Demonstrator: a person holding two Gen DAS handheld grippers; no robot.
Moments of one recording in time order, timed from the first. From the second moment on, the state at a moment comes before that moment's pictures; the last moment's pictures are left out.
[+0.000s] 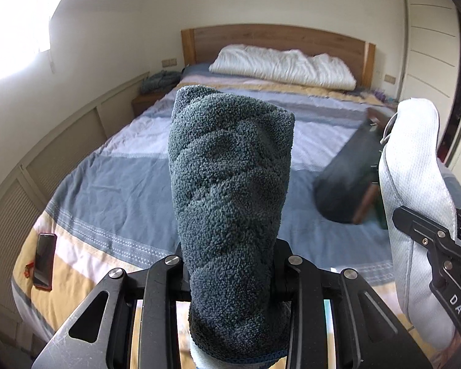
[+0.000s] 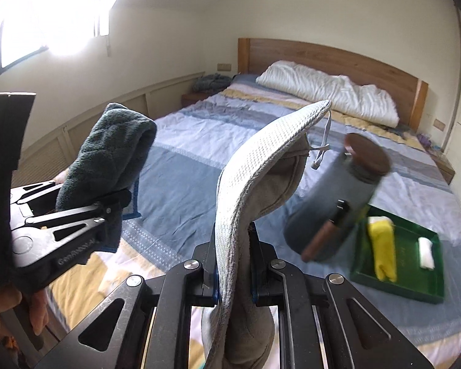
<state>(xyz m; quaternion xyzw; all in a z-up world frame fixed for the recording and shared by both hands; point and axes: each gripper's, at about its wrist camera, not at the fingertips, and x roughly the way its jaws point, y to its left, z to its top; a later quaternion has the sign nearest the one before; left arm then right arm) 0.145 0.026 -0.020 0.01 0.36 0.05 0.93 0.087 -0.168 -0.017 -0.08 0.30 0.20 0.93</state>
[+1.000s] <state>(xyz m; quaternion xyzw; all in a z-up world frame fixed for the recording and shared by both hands) 0.146 -0.206 0.037 0.02 0.33 -0.19 0.93 -0.047 -0.430 0.026 -0.04 0.28 -0.01 0.96</state>
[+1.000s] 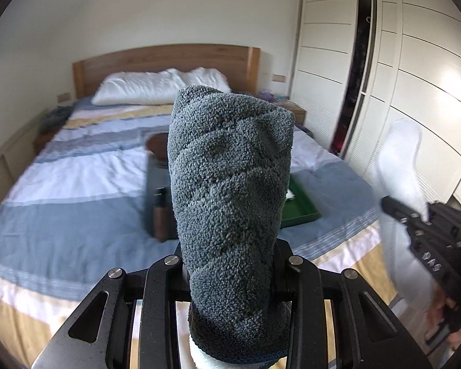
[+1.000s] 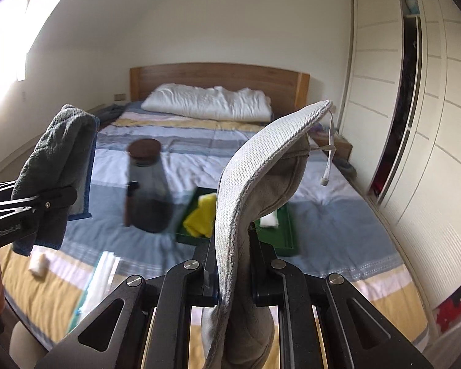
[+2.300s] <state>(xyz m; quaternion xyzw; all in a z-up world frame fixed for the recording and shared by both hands) 0.394 -0.380 -0.158 -0.05 0.53 -0.12 0.84 0.369 -0.522 -0.135 -0.05 0.45 0.09 0.89</state>
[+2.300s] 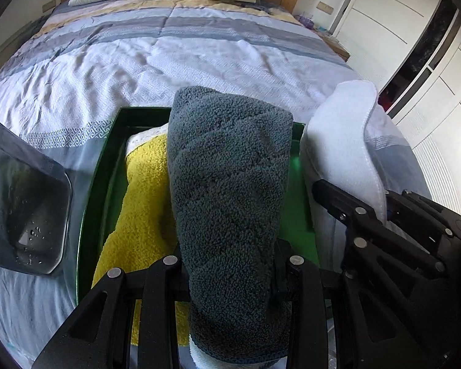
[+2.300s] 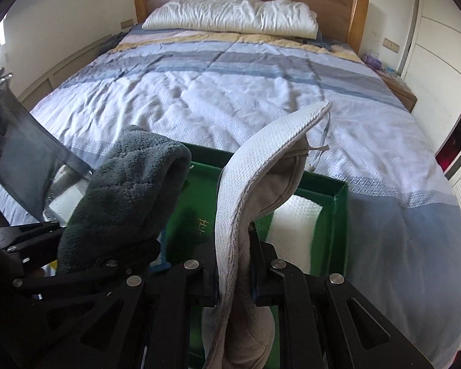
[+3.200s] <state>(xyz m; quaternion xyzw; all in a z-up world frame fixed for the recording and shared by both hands) 0.417 -0.404 -0.179 -0.02 0.54 -0.13 0.83 0.411 -0.538 -0.178 -0.08 0.49 0.05 0.87</state>
